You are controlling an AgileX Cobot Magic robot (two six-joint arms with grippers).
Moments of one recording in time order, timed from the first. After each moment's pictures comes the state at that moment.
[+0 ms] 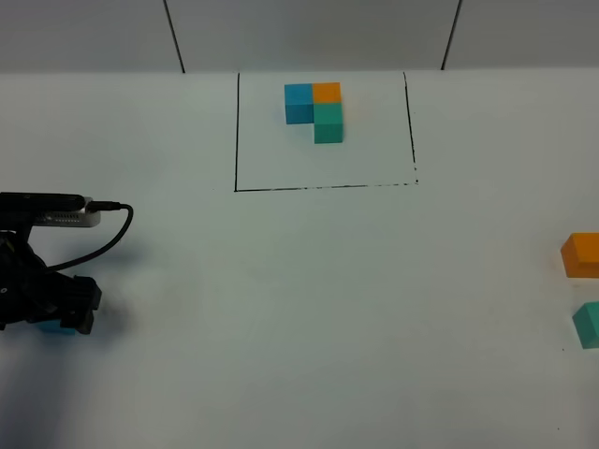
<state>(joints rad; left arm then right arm) -0.07 1.65 -0.72 0.02 0.57 -0.08 0.11 -0.01 -0.50 0.09 1.05 0.04</state>
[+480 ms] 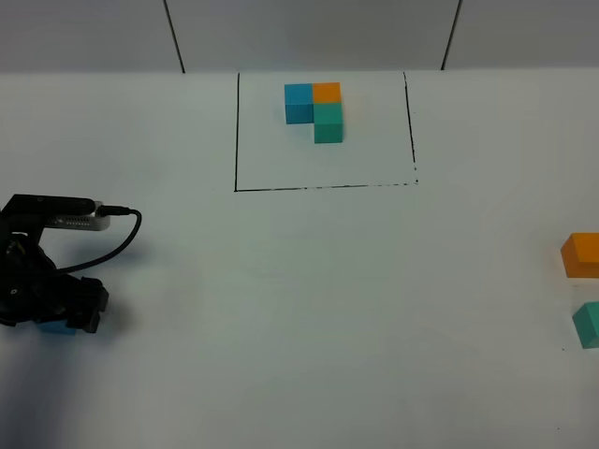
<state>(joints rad) -0.07 1.70 -0.72 0.02 0.50 -0.03 0.11 -0.01 -0.50 0.09 1.05 0.04</state>
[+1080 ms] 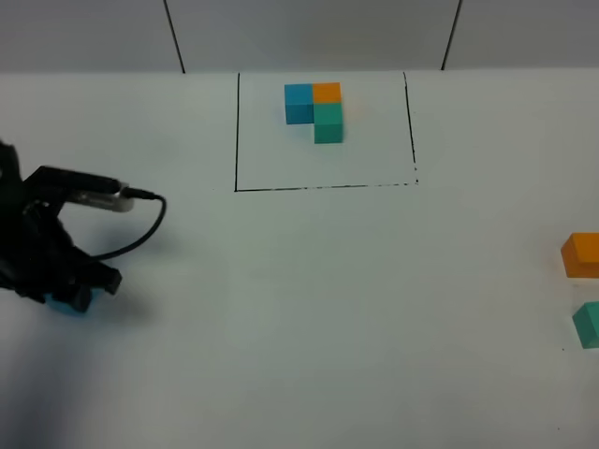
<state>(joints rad) -0.19 1.71 -0.92 0.03 0.76 0.07 0.11 -0.01 -0.50 0.09 1.05 0.04</state>
